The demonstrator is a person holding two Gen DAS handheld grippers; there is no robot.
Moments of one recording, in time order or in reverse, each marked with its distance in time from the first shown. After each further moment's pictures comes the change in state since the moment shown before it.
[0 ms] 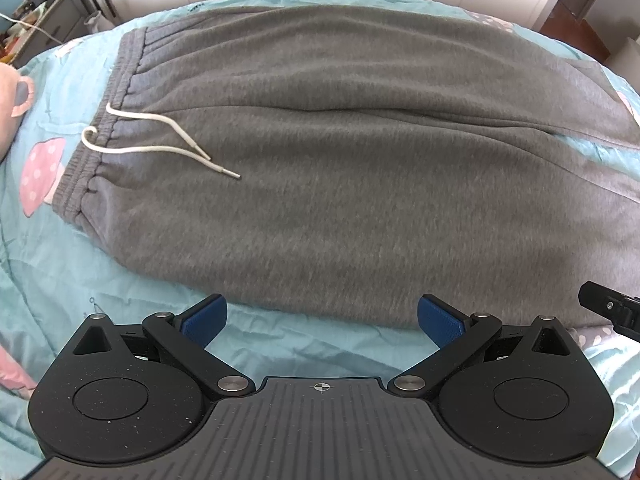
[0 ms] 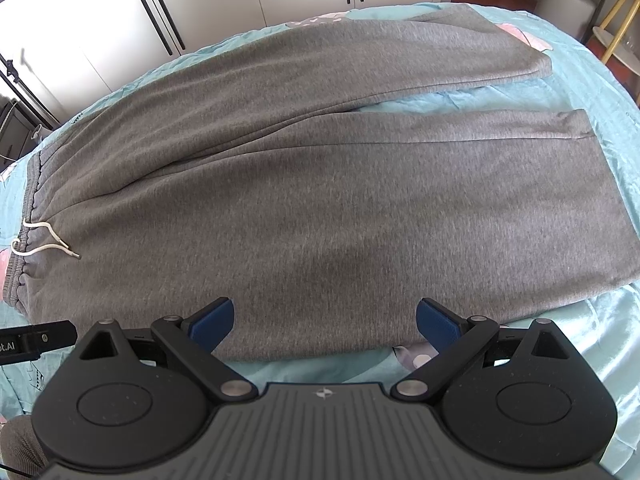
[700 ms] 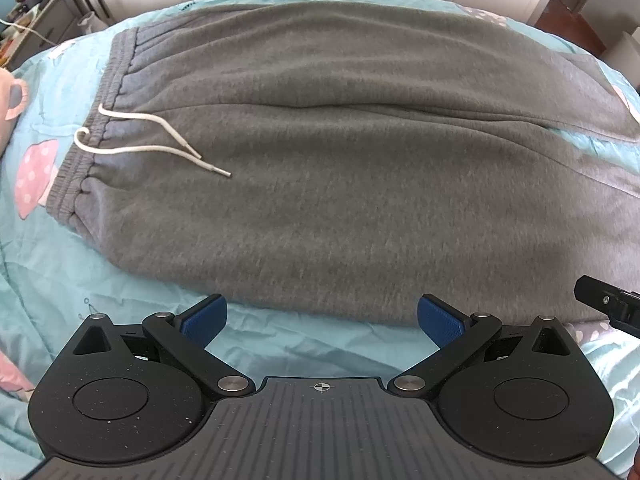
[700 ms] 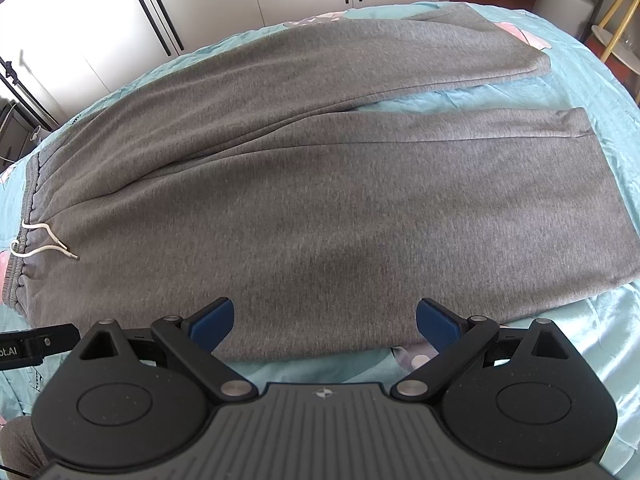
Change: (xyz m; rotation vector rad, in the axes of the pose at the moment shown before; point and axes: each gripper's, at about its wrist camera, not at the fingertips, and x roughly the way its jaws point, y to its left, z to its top) left arm 0.002 -0.008 -0.002 0.012 0.008 -0.006; right arm 0.000 -0.002 0.000 0.007 0.001 0.000
